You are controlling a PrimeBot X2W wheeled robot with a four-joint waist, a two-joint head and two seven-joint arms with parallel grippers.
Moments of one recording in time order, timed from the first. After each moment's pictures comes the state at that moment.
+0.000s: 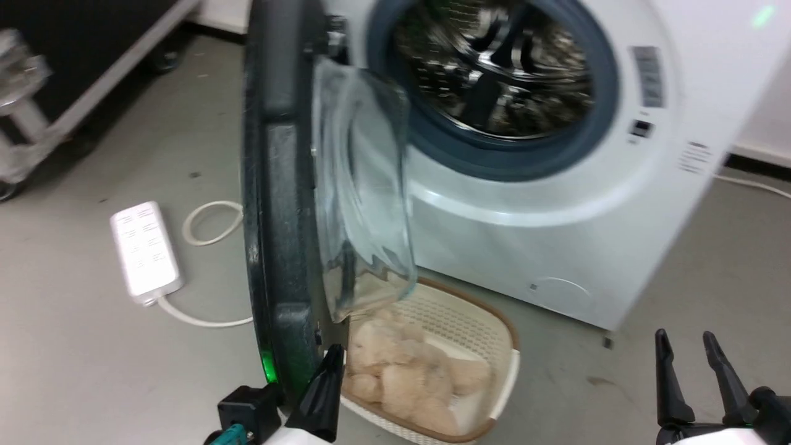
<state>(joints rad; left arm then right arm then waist) 0.06 0.10 -0.35 -0.02 -0.43 0.11 -0.10 0.08 -0.05 -0.13 0.09 0.21 0.13 -0.26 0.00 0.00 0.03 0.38</state>
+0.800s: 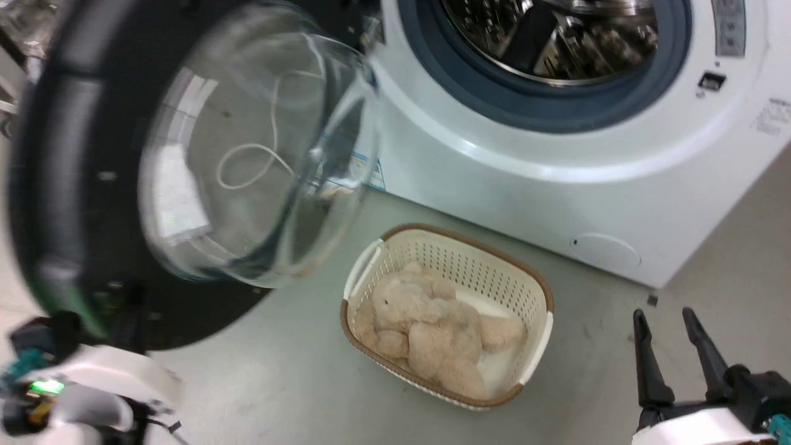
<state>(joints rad) -0.09 0.35 -0.04 0.09 -0.57 0.10 -0.02 0.03 -0.05 -0.07 0.09 0.14 0.13 -0.26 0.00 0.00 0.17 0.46</state>
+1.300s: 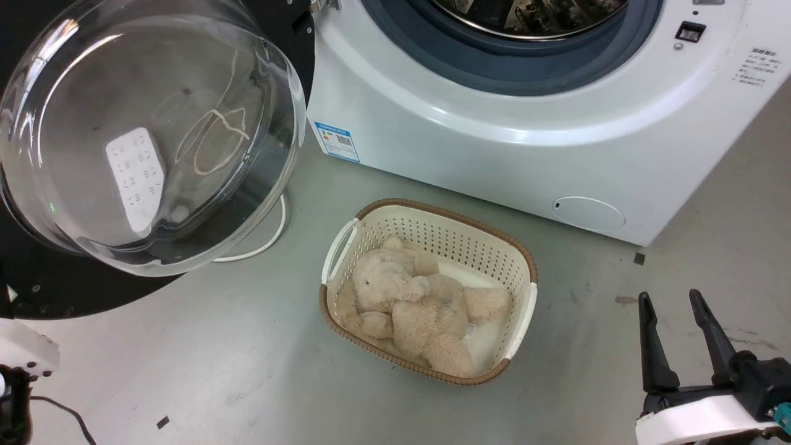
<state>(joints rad) -0.25 0.54 0.12 0.38 -0.62 0.06 -0.07 0.00 -0.05 -0.09 0.07 0.10 0.13 -0.26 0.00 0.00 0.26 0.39</state>
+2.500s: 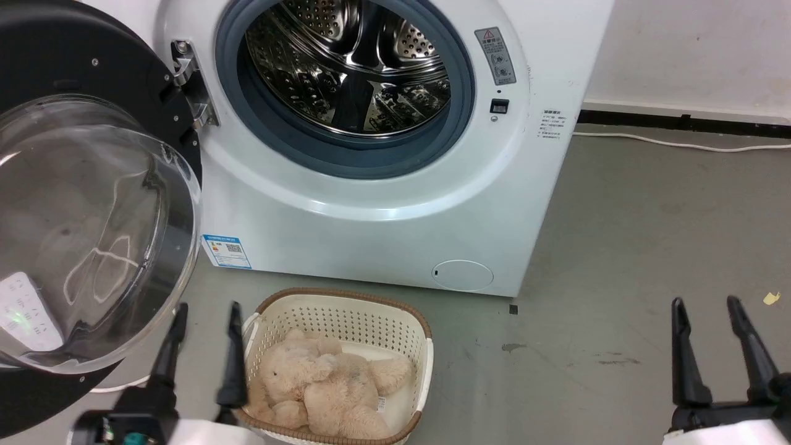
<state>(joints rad) 0.06 0.18 -0.08 -0.06 -0.21 0.08 -0.26 0.09 -0.05 -0.14 -0.09 0.10 0.13 -0.26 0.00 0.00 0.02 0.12</state>
